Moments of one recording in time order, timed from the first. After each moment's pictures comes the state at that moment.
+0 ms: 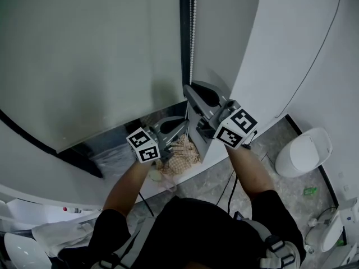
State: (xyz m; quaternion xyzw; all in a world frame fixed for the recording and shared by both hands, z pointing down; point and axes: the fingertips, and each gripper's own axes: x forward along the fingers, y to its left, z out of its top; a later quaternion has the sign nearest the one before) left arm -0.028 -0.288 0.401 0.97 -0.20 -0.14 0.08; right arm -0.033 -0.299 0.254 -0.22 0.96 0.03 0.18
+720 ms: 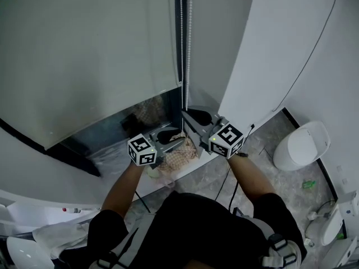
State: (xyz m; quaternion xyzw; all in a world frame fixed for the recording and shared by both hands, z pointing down) left arm -0.027 -0.269 0.510 0.98 -0.17 0.00 0.11; right arm -0.031 -0.294 0.391 -0.24 0.97 0.02 0.03
